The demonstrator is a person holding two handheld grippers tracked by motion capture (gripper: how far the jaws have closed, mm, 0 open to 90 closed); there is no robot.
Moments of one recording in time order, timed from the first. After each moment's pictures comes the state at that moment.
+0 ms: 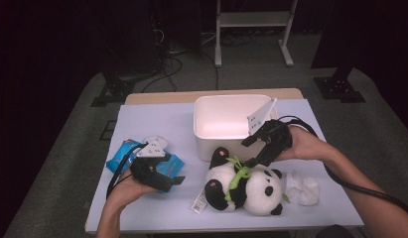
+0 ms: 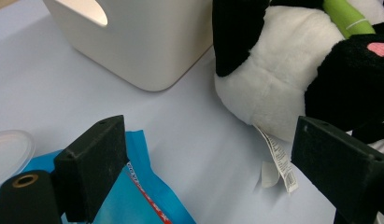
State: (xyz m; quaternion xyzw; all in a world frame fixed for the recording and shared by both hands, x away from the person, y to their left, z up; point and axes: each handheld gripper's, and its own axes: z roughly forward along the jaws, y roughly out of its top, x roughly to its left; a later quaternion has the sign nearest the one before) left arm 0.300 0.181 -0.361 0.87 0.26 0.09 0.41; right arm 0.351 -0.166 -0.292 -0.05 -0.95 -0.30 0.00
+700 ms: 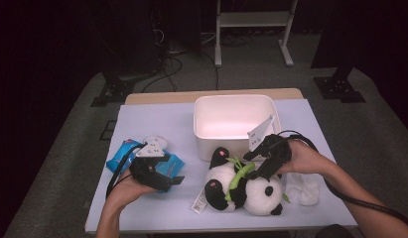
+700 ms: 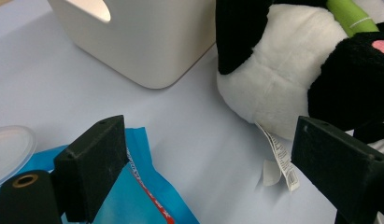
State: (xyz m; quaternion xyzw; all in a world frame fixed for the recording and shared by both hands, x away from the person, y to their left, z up) left arm 0.301 0.183 -0.362 0.87 0.27 0.09 0.41; right arm 0.338 -0.170 -0.326 -0.04 -0.96 -0.28 0.00
